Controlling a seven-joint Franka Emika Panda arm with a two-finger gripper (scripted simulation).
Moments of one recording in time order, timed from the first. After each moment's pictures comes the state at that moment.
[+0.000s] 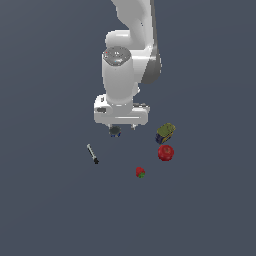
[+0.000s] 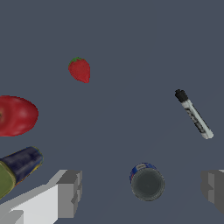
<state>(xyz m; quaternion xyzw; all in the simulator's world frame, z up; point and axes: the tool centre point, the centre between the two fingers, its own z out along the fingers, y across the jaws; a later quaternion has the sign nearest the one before) -0.038 -0.026 0.184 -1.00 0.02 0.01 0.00</state>
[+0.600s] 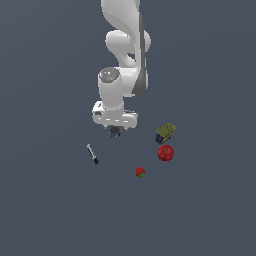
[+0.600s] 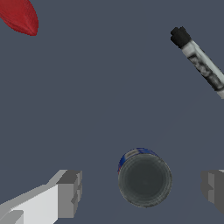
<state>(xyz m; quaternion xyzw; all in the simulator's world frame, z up) -0.100 -0.059 0.100 -1.00 0.08 0.00 0.00</state>
